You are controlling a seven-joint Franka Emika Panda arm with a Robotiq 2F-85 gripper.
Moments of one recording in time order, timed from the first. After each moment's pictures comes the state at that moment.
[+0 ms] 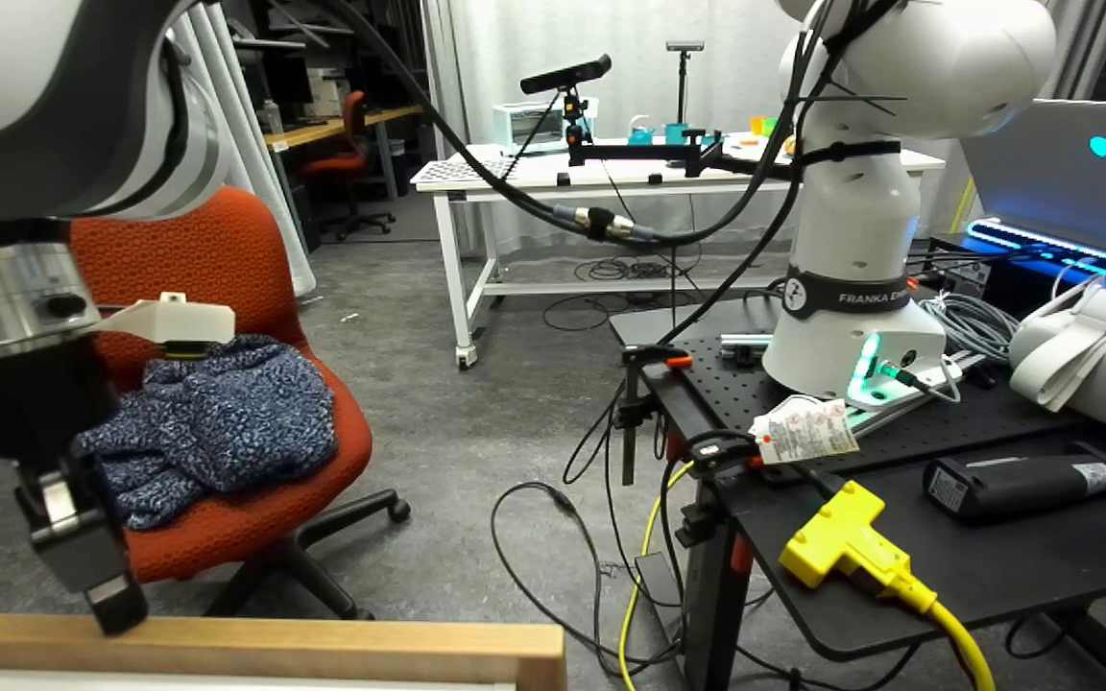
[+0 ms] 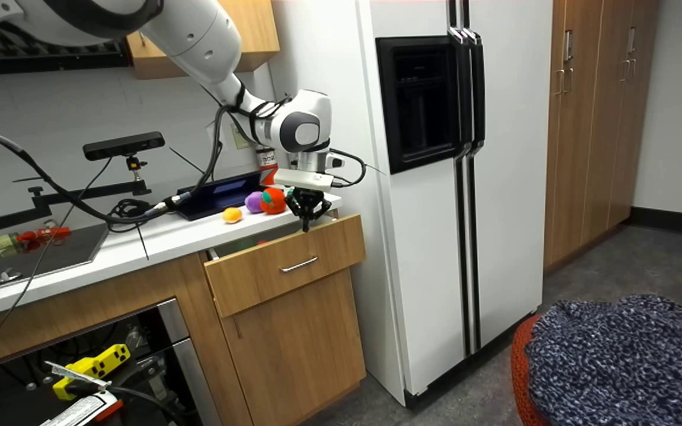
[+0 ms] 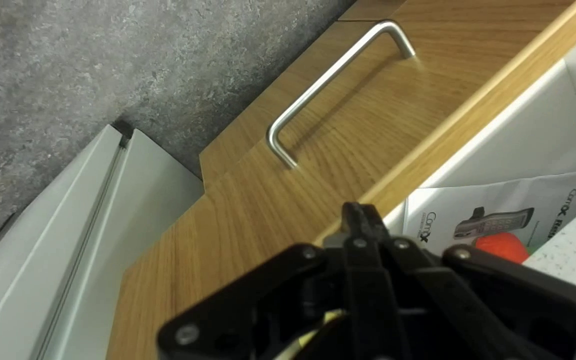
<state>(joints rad) 0.05 0.70 0.25 -1.58 0.14 2.25 -0.46</state>
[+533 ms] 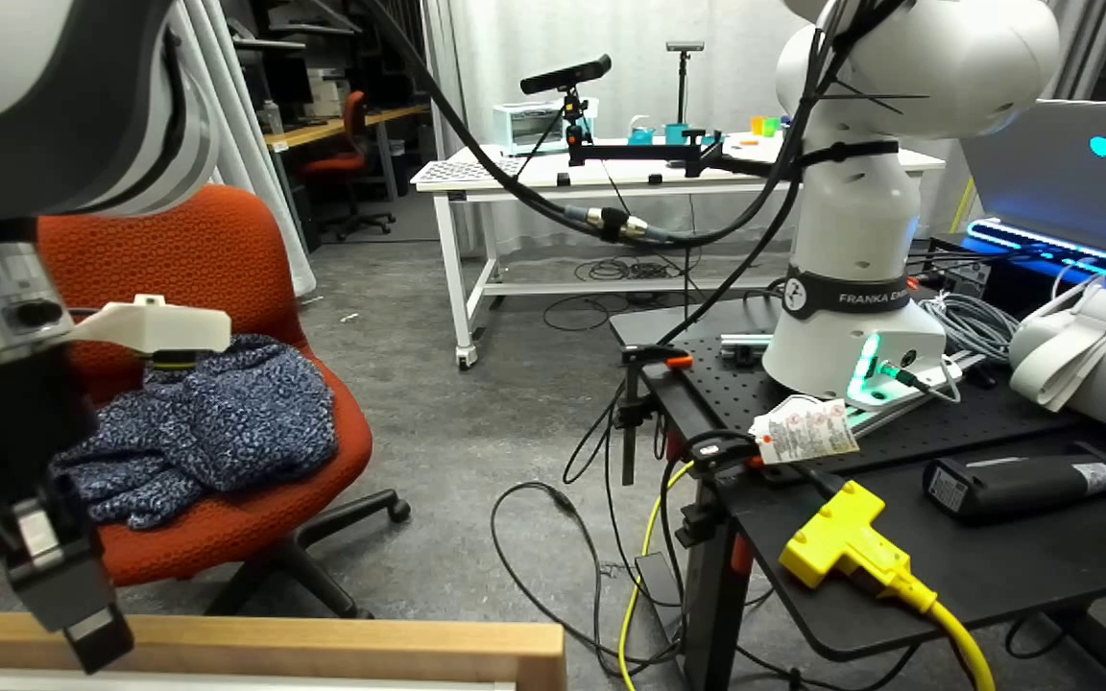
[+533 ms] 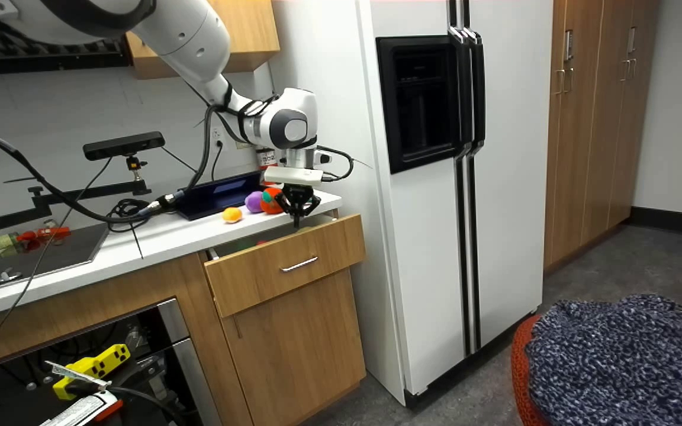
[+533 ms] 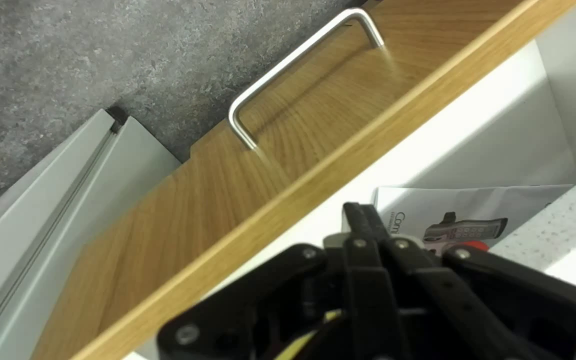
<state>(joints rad) 0.10 0.68 0.25 -1.59 0.10 2.25 -0.46</state>
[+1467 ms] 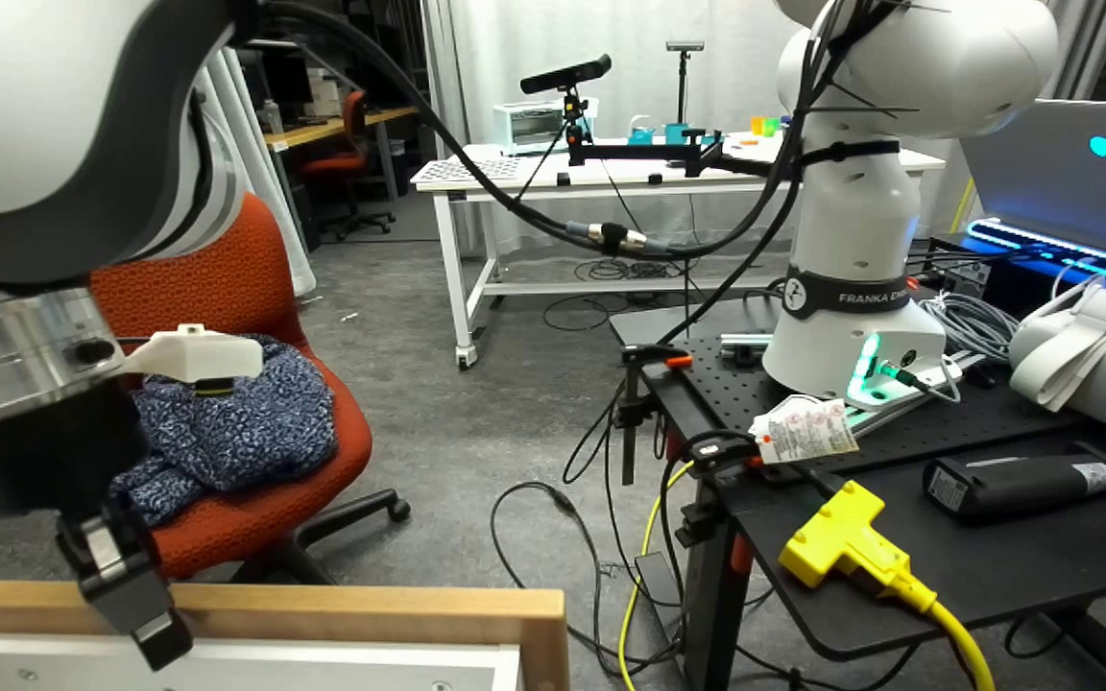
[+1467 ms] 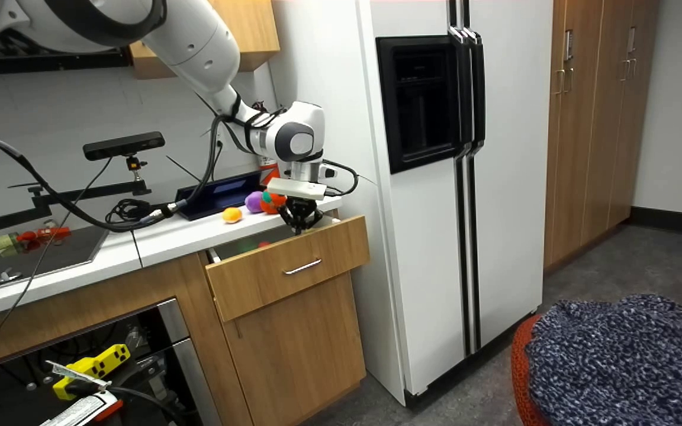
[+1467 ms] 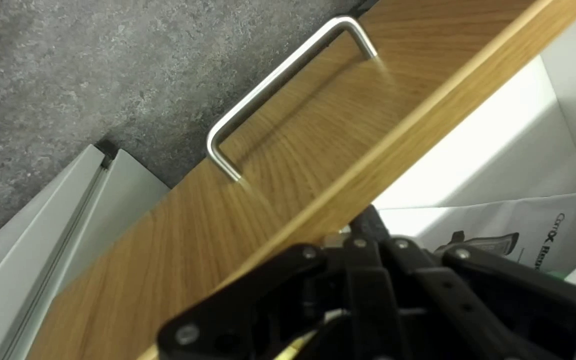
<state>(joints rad) 0.07 0.72 0.25 -1.60 0.12 2.24 -0.45</state>
